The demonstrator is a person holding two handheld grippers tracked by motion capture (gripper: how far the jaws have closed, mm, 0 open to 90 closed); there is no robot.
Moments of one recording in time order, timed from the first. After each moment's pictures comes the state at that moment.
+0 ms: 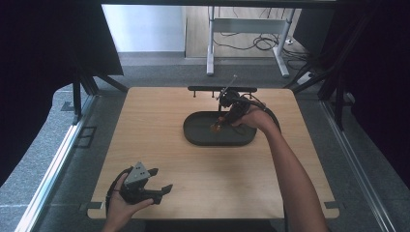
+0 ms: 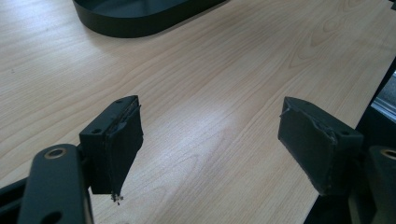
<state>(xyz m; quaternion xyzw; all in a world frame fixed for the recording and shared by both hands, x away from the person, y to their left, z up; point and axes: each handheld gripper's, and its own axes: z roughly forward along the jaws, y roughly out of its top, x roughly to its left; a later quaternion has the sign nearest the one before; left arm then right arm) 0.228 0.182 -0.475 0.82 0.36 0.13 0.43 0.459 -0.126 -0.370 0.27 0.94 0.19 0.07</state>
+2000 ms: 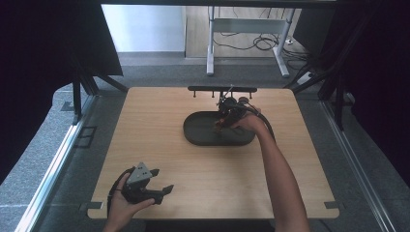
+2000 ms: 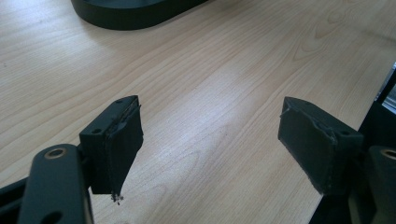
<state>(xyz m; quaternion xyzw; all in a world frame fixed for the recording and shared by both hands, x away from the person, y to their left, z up) 0.231 0.179 -0.480 0.82 0.36 0.12 0.42 0.502 -0.131 -0.442 0.28 0.94 0.17 0.10</state>
